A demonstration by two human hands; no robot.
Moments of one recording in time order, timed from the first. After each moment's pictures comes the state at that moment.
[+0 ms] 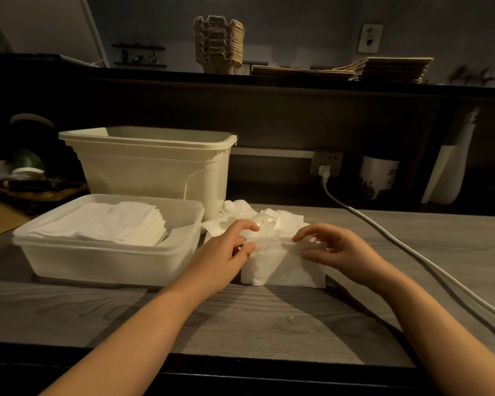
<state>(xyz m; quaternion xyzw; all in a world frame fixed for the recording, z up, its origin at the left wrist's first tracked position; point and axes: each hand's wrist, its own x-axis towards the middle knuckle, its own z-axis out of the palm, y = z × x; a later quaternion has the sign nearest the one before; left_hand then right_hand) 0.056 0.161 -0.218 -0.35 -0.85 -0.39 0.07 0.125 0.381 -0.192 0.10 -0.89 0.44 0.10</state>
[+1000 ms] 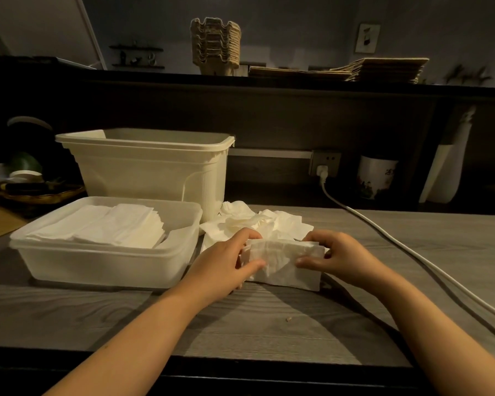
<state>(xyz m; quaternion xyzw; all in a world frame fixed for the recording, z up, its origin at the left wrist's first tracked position) 0.068 0.163 -0.214 -0.35 -0.87 -0.34 0.03 0.123 0.379 -0.194 0.05 -0.94 0.34 0.09</state>
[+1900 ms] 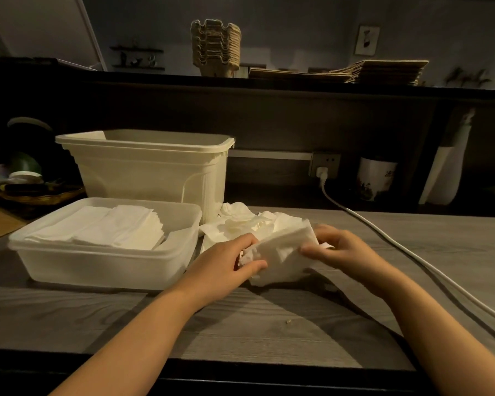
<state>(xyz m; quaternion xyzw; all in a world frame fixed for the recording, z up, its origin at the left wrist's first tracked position) 0.067 0.159 -0.212 -0.38 -0.84 -0.39 0.01 0.127 0.377 -0.187 0.06 -0.89 0.45 0.09</state>
